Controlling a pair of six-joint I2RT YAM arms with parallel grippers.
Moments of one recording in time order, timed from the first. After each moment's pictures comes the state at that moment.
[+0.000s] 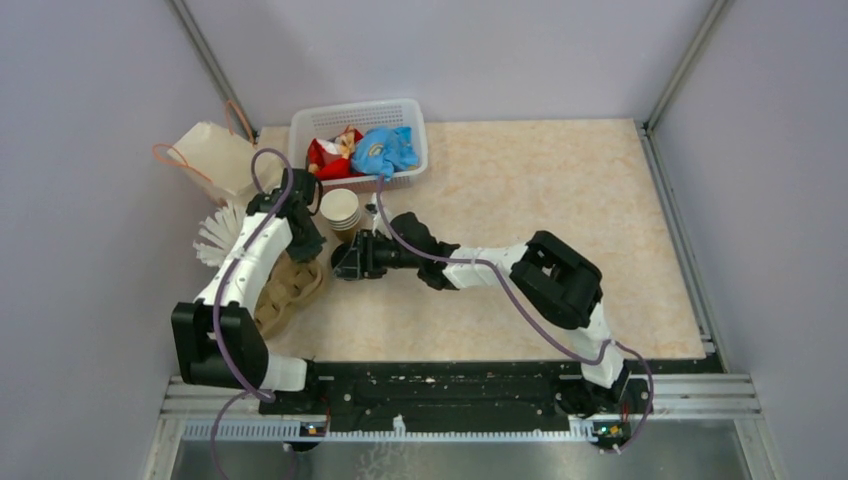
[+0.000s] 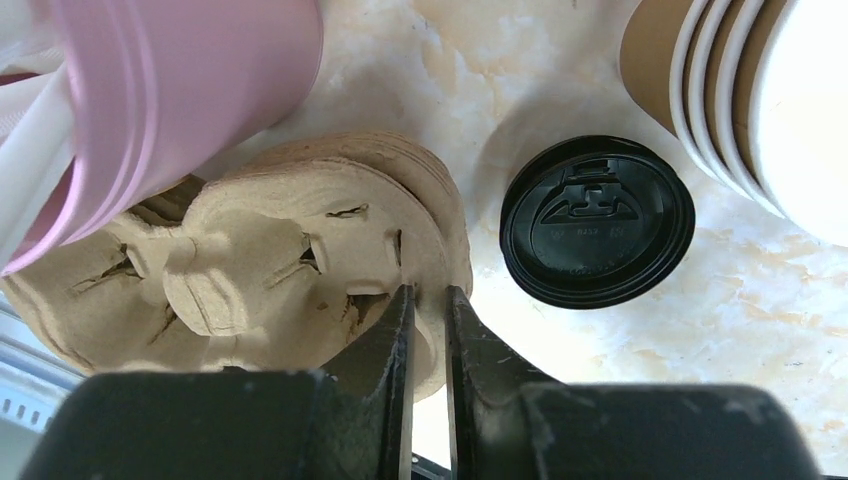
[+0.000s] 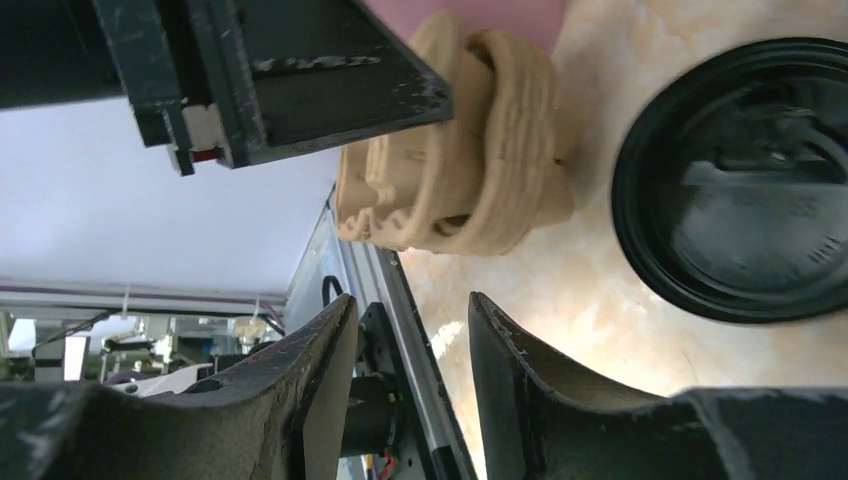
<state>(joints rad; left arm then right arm) -0.09 1.37 1.13 -0.97 -0.29 -0.66 1.00 2.07 1.31 0.51 -0.39 0.93</state>
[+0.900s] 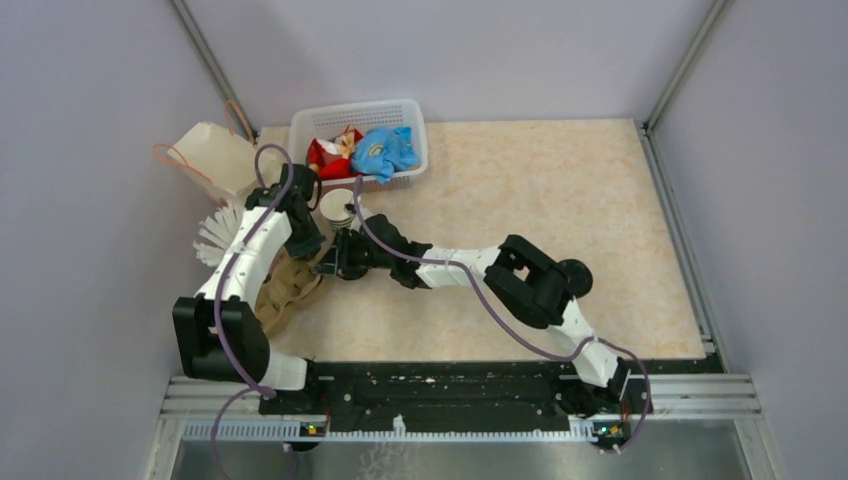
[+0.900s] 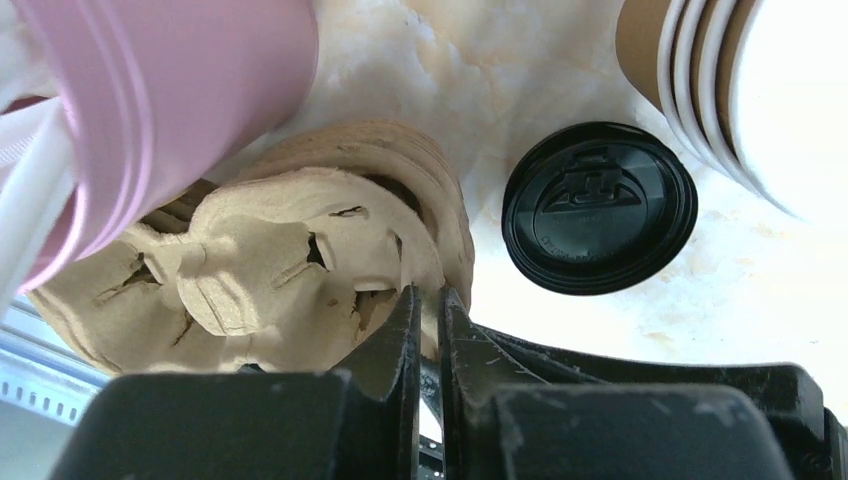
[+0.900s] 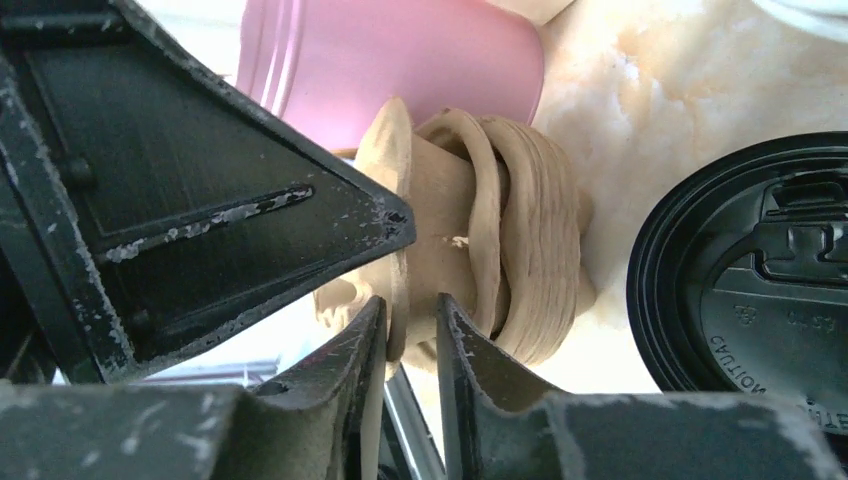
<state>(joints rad) -0.08 1.42 1.19 -1.02 -0.24 -0.60 1.07 2.27 1.58 0.44 -0.27 0.98</state>
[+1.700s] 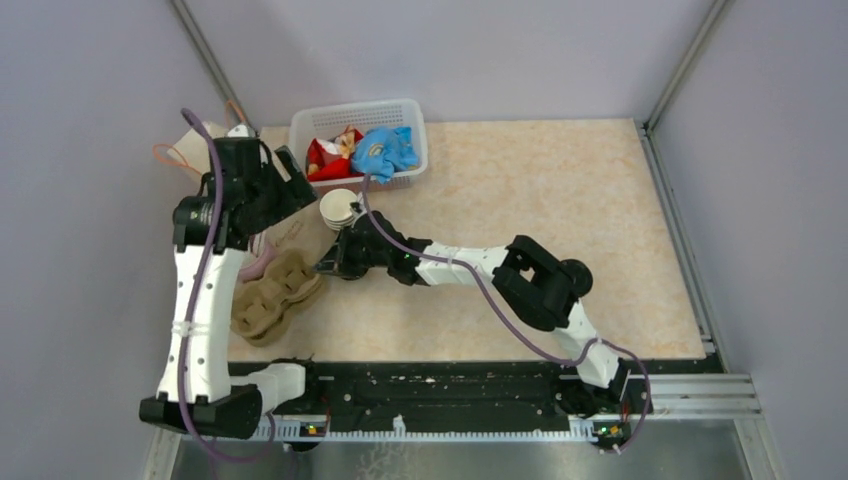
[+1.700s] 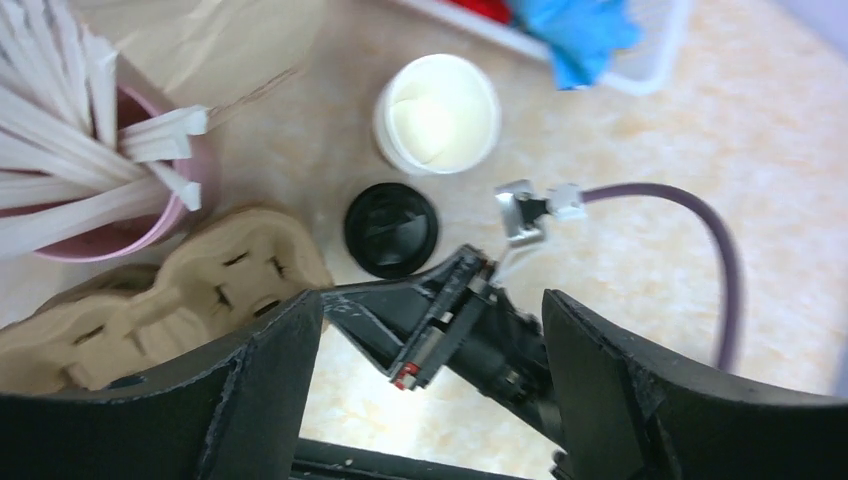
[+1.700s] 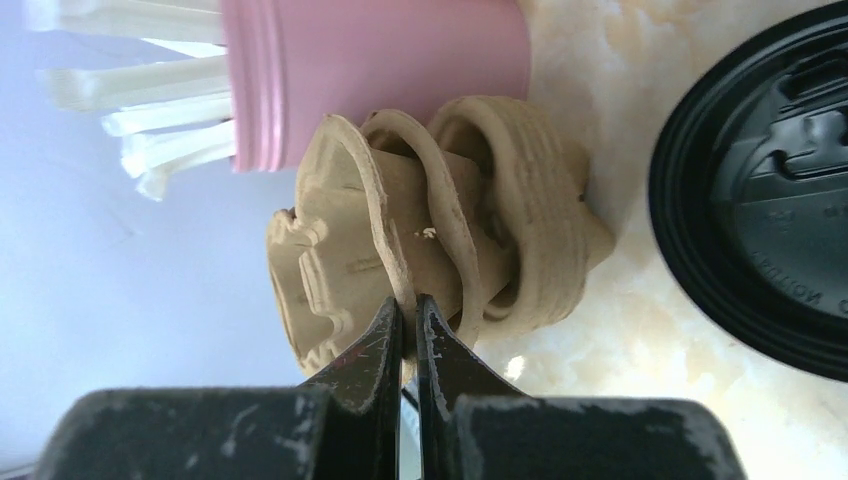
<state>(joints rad) -0.08 1.20 1.56 -1.13 -0.13 -0.56 1.08 2.25 1.64 0.24 -0.19 1.19</state>
